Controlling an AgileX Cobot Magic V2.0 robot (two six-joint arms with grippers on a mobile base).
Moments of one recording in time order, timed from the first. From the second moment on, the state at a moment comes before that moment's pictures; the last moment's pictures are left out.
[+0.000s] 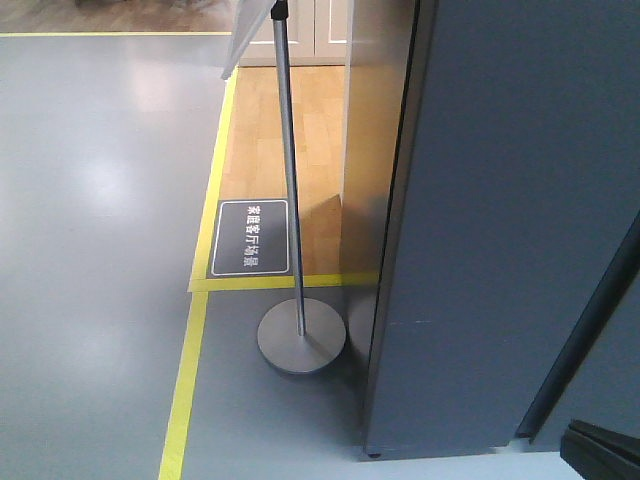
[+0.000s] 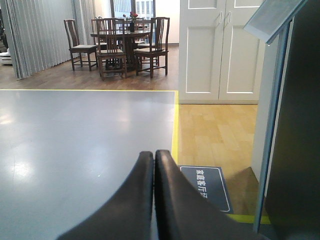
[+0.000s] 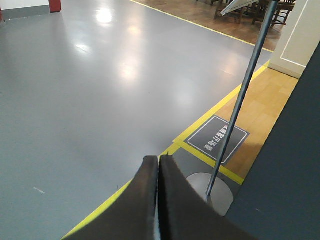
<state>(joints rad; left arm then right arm) 0.15 -0.01 0.03 0.24 0.11 -0.27 -0.20 0.25 -0.49 0.99 1.04 -1.07</state>
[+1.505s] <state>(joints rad) 0.15 -0.01 0.03 0.24 0.11 -0.27 -0.17 -0.01 0.03 0.16 0.09 0.00</state>
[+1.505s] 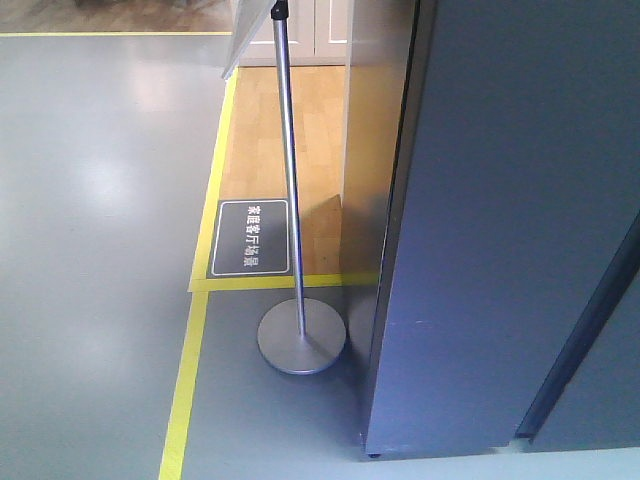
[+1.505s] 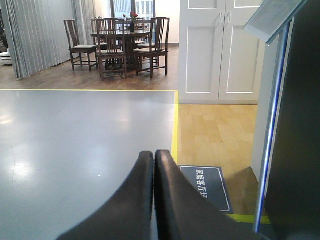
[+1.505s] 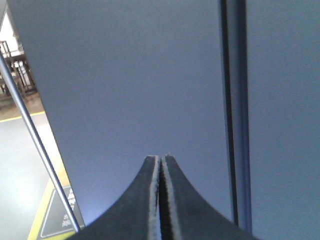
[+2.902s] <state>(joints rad) 0.15 -0.01 0.03 0.24 0.11 -0.27 -0.02 -0.01 0.03 0.02 -0.13 0.06</state>
